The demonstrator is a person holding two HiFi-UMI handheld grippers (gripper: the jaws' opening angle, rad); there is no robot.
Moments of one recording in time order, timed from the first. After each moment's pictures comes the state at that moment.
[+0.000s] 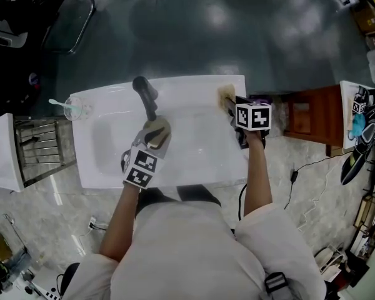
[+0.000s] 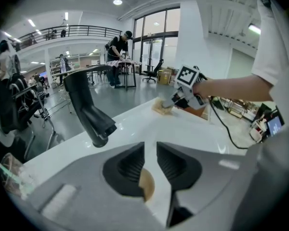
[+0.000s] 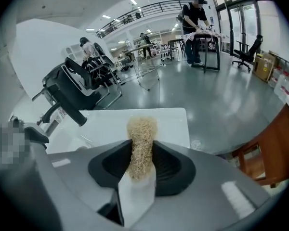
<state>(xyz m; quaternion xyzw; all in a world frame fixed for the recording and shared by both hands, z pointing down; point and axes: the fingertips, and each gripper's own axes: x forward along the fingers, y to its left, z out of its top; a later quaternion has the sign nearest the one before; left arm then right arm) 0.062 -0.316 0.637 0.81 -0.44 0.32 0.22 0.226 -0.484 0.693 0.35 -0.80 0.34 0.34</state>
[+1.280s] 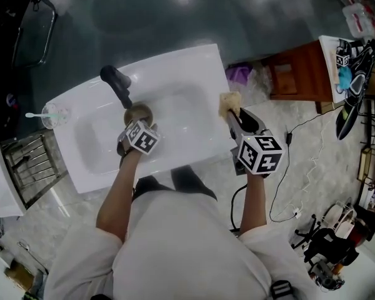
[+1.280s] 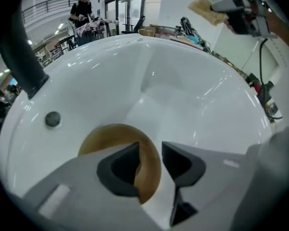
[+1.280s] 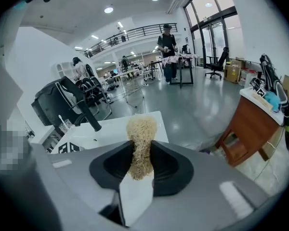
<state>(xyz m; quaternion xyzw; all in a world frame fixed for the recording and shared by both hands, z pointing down) 0.068 -0.277 0.819 0.76 -0.30 0.51 0.26 0.300 -0.349 0.594 0.48 -0.78 0.32 0.24</state>
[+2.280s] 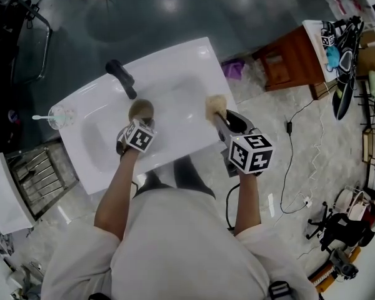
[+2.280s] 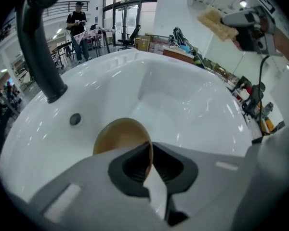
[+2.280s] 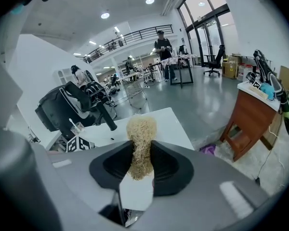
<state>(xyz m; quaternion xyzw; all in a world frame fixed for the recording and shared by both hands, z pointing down) 0.052 -0.247 0.777 0.79 -0.28 0.48 0.25 0.251 -0.268 0.566 0.48 -0.78 0.33 0.21</state>
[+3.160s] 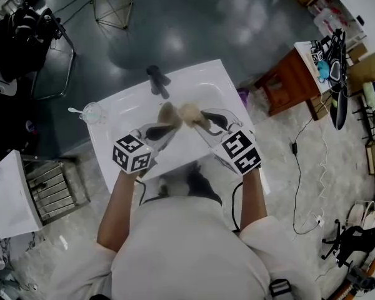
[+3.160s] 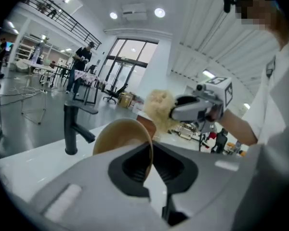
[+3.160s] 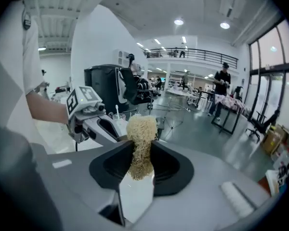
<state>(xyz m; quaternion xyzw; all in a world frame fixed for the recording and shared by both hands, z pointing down) 0.029 -0.165 0.503 0.94 -0.21 0.12 0.23 0.074 -0.178 0.447 0.30 -0.91 0.06 0.30</state>
